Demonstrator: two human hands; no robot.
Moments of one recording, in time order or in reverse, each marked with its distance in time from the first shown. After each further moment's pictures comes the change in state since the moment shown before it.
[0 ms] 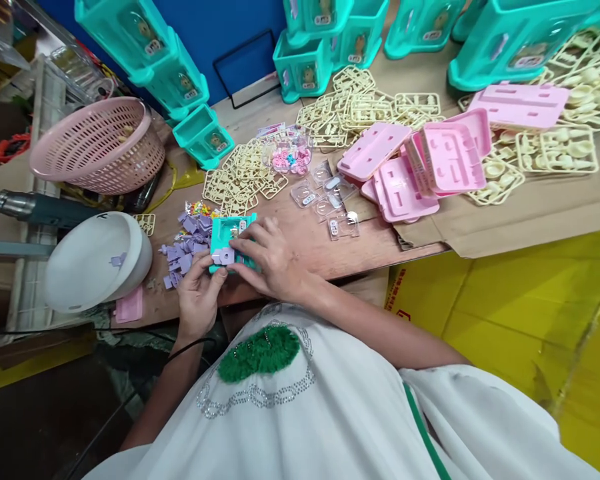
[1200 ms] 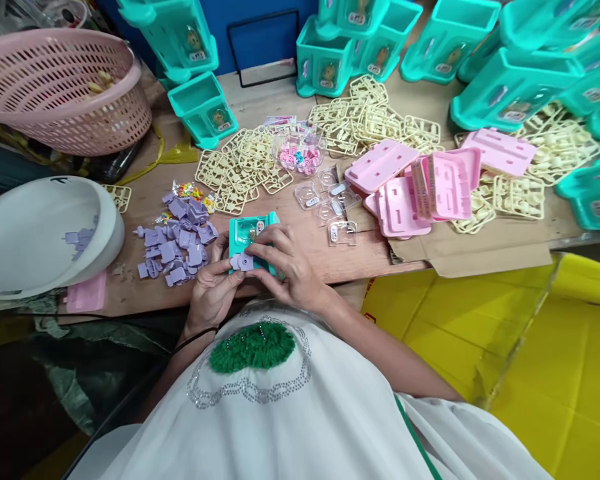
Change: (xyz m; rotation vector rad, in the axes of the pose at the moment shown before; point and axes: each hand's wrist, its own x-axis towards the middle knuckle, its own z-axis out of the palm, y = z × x) left_hand -0.010 -0.009 0.041 -0.605 -0.052 -0.322; right_hand -0.019 -0.002 -0.024 0.056 -0.141 0.025
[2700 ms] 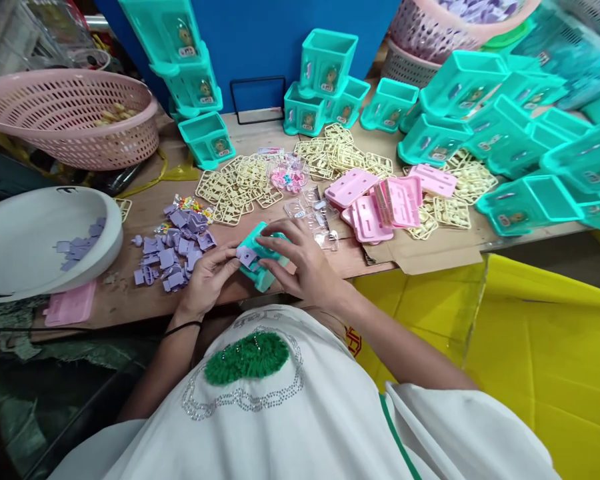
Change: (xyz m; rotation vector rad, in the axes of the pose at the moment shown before) left_hand 0.028 0.008 -0.019 0.198 -0.208 0.147; right_hand 0.019 -0.023 -0.045 -0.198 -0.058 -0.049
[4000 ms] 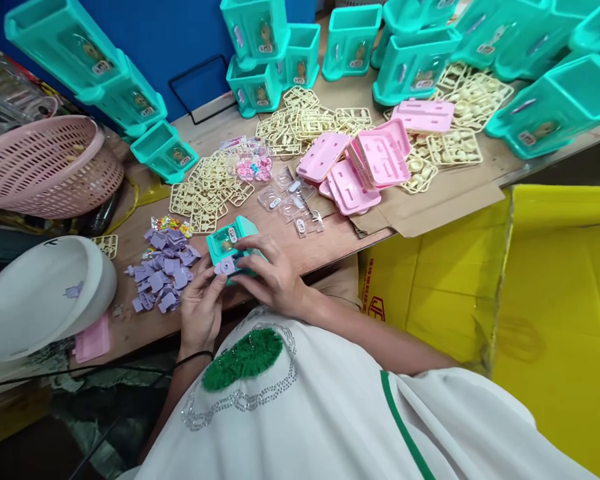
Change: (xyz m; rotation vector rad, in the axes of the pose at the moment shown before) left_hand -0.025 0.010 0.030 -0.004 0.237 -0.131; right_hand -0.035 -0.007 0.050 0.077 0.355 0.116
